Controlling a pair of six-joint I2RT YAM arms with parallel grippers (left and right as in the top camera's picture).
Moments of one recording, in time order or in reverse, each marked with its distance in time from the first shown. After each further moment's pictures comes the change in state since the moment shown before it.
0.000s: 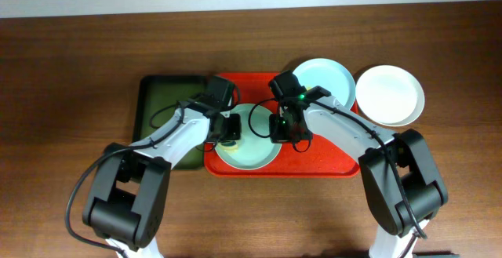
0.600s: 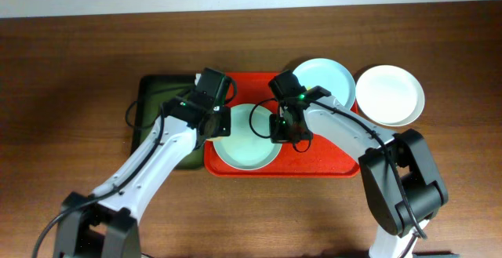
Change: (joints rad) left arm -0.020 -0.251 0.050 -0.222 -0.249 0.022; right arm 0.000 0.000 0.000 -0.003 0.000 -0.003
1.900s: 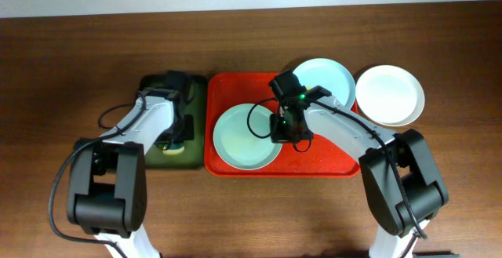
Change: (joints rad) left arm 0.271 0.281 0.002 -0.031 -0.055 0.161; right arm -0.002 -0.002 0.000 0.000 0.003 0.000
